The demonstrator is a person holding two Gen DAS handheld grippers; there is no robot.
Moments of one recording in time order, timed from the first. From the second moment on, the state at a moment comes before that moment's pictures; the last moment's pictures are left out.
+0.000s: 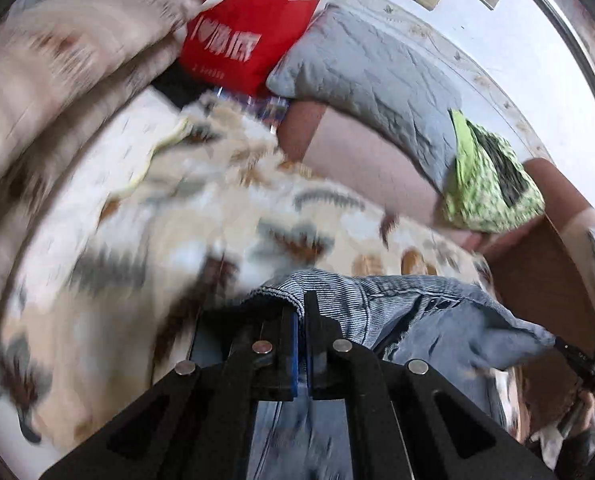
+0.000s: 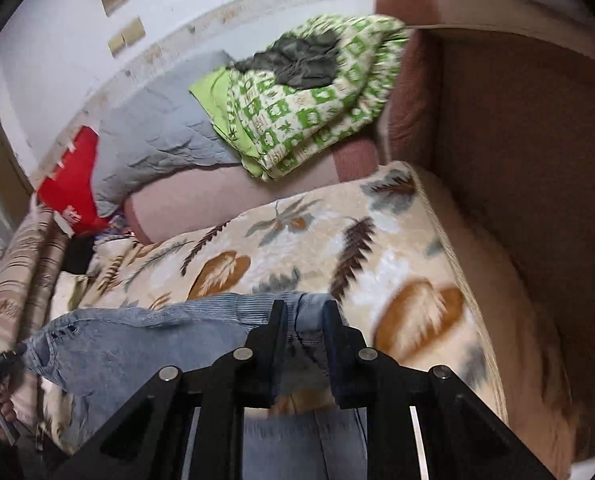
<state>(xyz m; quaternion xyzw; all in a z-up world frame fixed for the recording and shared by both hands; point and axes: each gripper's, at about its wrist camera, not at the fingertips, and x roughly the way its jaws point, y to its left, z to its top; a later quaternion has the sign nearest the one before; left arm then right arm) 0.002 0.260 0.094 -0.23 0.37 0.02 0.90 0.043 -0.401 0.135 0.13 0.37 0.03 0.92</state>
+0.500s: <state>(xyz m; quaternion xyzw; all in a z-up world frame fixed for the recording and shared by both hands) -0.052 0.242 0.035 -0.25 0.41 0.11 0.87 -0.073 -0.440 0.006 0.41 0.44 0.04 0.80</state>
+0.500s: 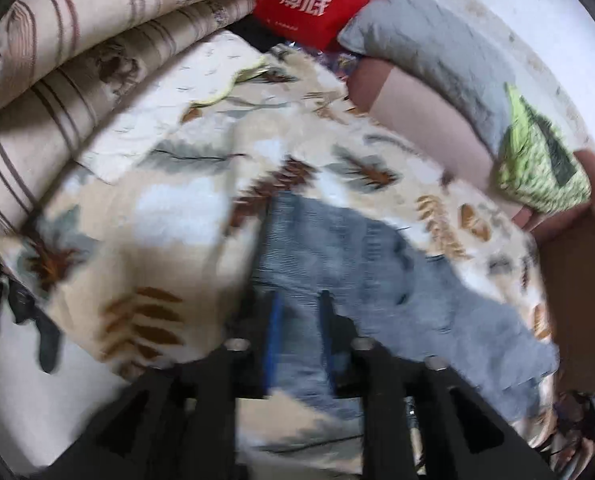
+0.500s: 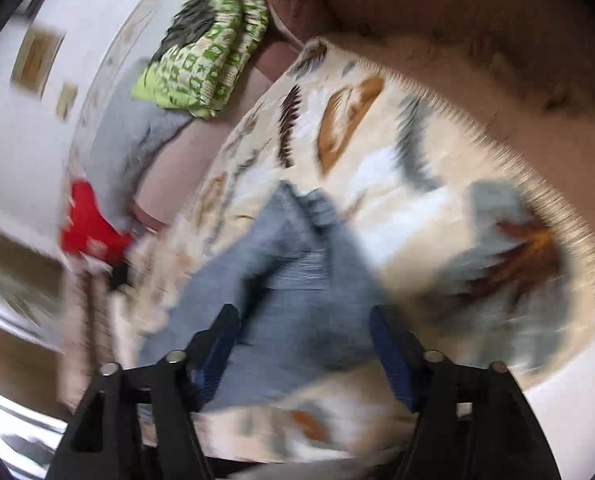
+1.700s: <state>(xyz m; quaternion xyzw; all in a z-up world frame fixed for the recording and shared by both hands) -0.047 0.224 0.006 -0.26 0.46 0.14 0.84 -0.084 -0.427 0.031 0.36 0.42 -0.09 0.83</state>
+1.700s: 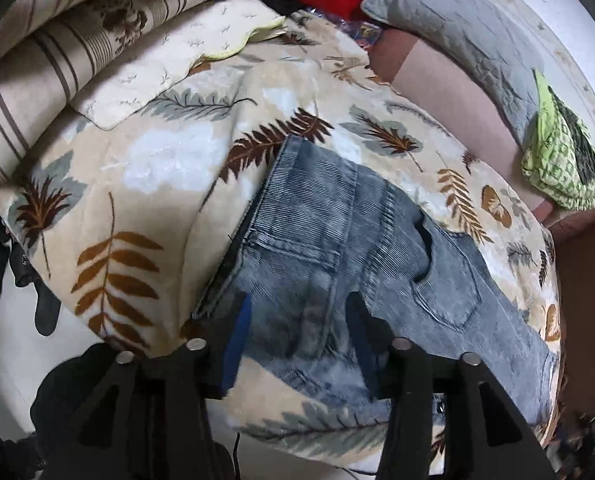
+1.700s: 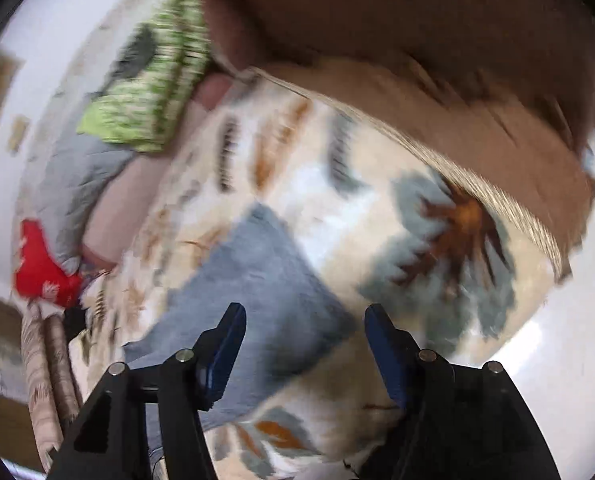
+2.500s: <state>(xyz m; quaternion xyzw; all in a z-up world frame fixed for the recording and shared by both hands) -0.057 0.196 -0.015 -0.32 0.43 0.20 0.82 -0.034 -0.339 -0.043 0.33 0.50 0.08 0.79</state>
